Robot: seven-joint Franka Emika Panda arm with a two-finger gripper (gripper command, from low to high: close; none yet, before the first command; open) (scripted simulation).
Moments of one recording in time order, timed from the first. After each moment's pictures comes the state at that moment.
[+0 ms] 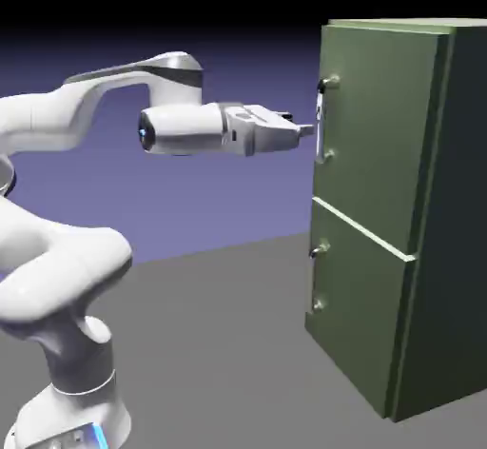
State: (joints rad) arm -0.87 -1.27 0.95 -2.61 2.41 2.75 -0.73
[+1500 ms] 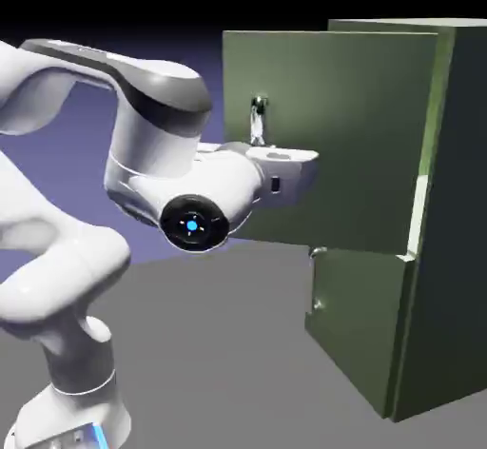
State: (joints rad) arm -0.78 -0.70 -0.26 -2.61 1.27 1.25 -1.16
